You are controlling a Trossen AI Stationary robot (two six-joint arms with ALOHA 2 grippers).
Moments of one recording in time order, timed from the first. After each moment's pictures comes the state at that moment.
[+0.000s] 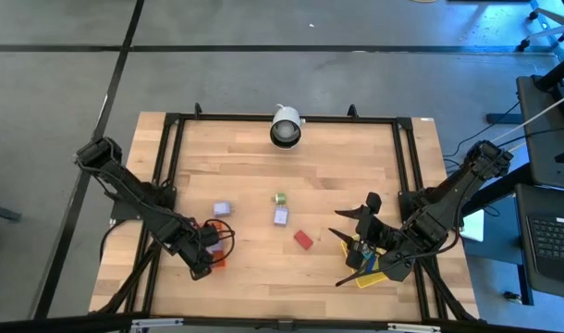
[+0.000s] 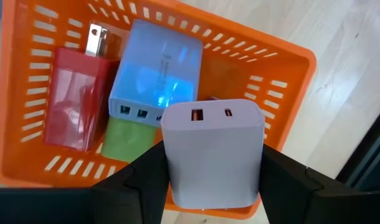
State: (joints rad) left arm -0.72 1.39 0.88 -0.84 -0.03 -1.21; right arm 0.80 1.35 1.14 -0.61 1.03 0.66
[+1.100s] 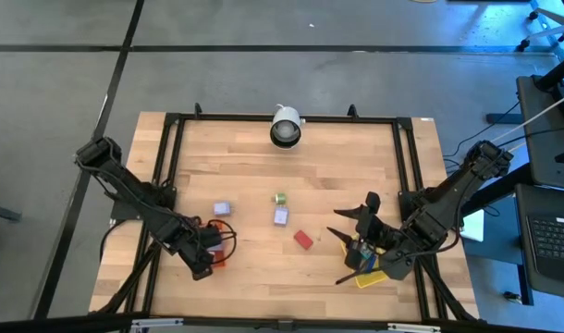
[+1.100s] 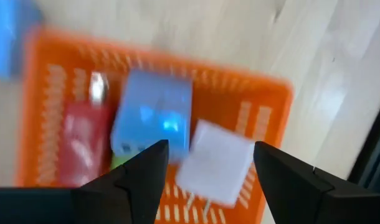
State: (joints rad) left arm -0.71 1.38 0.89 -0.81 -0.13 -1.11; right arm 0.78 1.35 1.14 -0.56 1.04 0.66
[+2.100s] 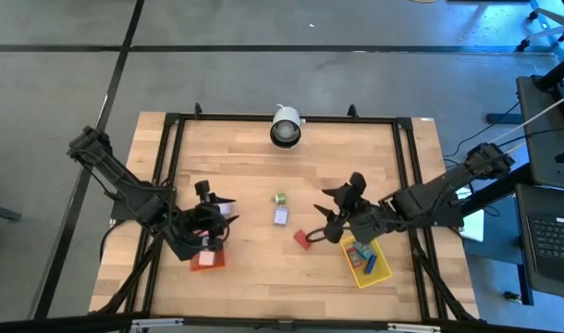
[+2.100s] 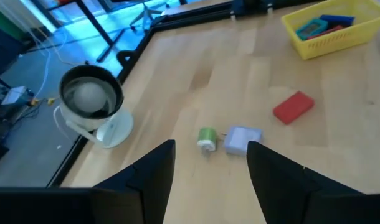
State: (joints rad) left arm -0.68 1.21 1.01 -0.73 -0.96 -0.48; right arm 0.52 1.36 1.14 -0.55 0.83 0.64
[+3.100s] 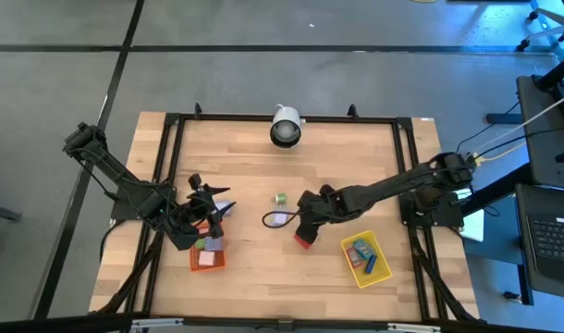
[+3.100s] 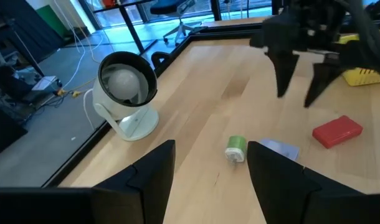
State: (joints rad) left arm -0.65 1.09 0.78 -0.54 -1.10 -0.56; right arm 0.26 1.75 1.15 -0.55 0.24 0.73
